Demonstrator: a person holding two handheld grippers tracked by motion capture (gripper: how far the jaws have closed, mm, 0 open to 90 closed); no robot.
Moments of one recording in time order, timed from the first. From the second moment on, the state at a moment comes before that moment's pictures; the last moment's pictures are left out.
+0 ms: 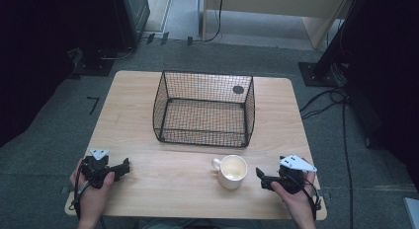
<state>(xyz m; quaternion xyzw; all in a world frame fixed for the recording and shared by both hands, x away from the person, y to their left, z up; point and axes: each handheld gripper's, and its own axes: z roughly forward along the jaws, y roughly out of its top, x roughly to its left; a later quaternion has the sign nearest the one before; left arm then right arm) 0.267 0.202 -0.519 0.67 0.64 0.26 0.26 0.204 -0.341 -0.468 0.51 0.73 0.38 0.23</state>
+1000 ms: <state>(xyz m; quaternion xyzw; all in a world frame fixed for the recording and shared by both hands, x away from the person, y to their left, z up) 0.268 0.202 -0.519 0.67 0.64 0.26 0.26 0.204 -0.277 -0.449 0.42 0.78 0.44 0.15</state>
